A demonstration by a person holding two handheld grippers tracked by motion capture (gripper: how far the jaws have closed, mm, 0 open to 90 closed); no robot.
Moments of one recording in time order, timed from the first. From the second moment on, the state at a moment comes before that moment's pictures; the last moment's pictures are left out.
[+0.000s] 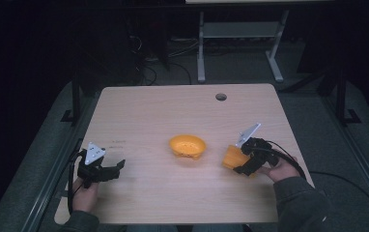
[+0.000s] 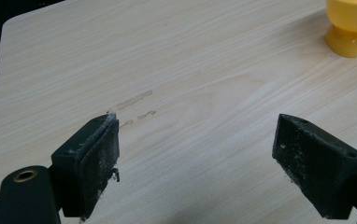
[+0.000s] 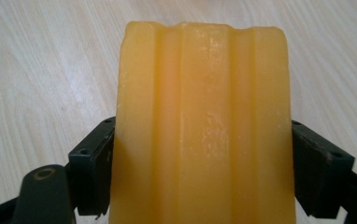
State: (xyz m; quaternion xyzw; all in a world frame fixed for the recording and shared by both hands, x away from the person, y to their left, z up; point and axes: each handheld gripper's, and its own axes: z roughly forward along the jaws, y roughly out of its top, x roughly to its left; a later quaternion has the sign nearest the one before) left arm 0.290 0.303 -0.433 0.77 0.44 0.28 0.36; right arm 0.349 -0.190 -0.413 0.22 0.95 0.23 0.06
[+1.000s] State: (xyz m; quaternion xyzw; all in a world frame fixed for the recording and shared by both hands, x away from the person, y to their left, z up) left arm 0.290 0.304 -0.432 0.77 0.44 0.28 0.36; right arm 0.371 -0.163 -0.389 0.19 0.95 0.24 0.06
